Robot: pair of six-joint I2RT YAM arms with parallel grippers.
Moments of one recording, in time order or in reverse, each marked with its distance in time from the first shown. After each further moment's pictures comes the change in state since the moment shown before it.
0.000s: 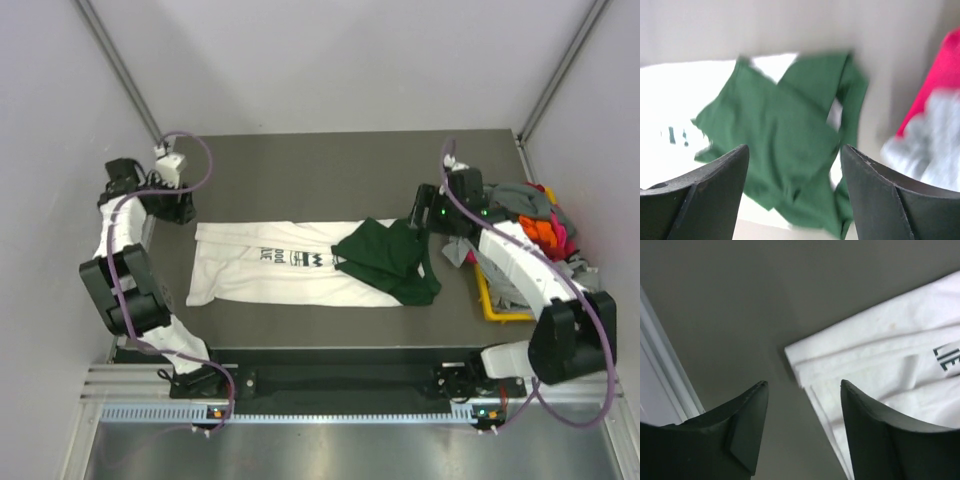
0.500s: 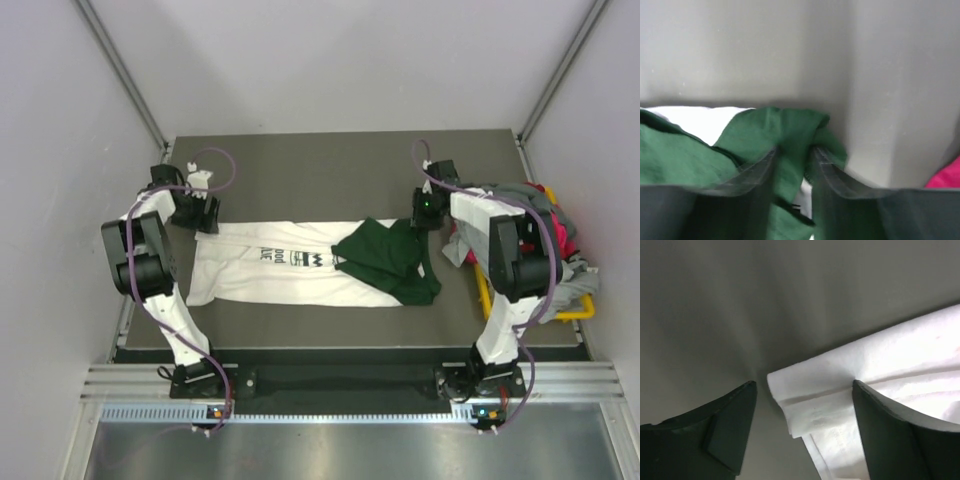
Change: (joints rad) left arm -0.179 0.262 0.036 0.106 -0.287 -0.121; right arm -0.076 0.579 0.274 0.044 -0.034 -0.109
